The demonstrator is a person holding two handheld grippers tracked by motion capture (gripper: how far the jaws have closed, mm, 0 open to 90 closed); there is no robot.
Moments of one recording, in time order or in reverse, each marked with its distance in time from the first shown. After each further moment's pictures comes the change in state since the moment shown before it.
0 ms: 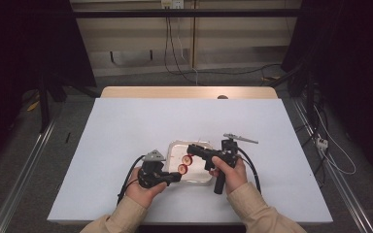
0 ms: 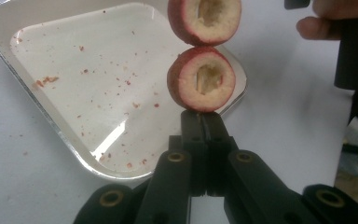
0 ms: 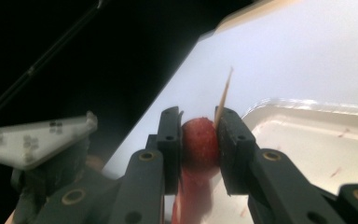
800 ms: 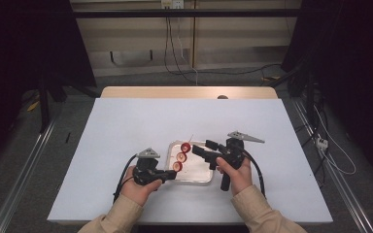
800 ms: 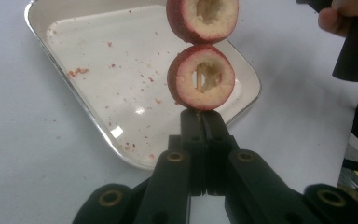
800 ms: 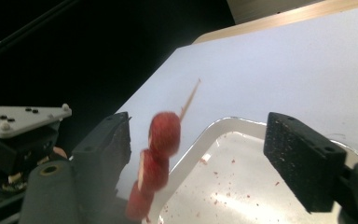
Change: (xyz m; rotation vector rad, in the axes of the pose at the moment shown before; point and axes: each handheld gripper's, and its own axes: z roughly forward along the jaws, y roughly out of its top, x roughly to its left) left arm 0.013 -0.002 -0.010 -0.035 0.005 -0.082; right arm -0.003 0.008 -0.013 -0.030 -0.107 -0.164
